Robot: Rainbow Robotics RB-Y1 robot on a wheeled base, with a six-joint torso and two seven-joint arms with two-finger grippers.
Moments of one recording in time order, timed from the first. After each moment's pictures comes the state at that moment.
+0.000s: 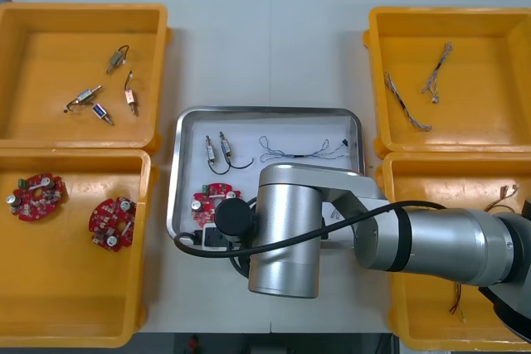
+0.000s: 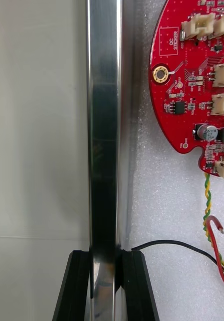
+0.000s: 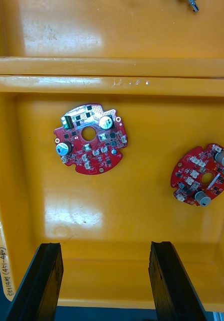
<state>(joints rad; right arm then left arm) -0.83 -0.41 1.17 -1.89 -0.52 1.60 1.64 0.02 0.98 0.45 -2.27 1.04 1.83 -1.18</state>
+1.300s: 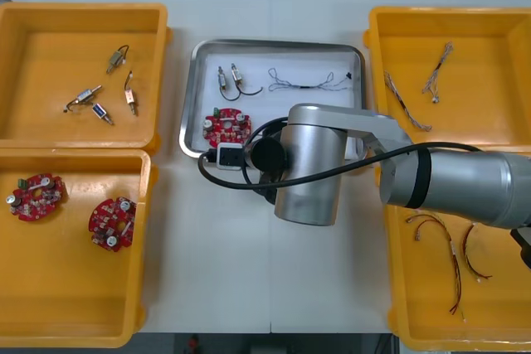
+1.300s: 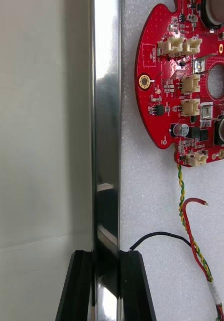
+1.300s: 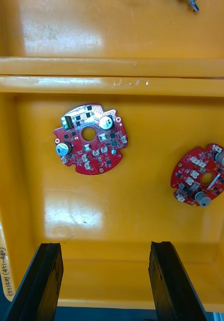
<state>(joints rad) -1.01 -0.53 1.17 -1.74 -0.41 1.29 1.66 0.02 0.98 0.45 -2.27 1.04 1.83 -1.18</state>
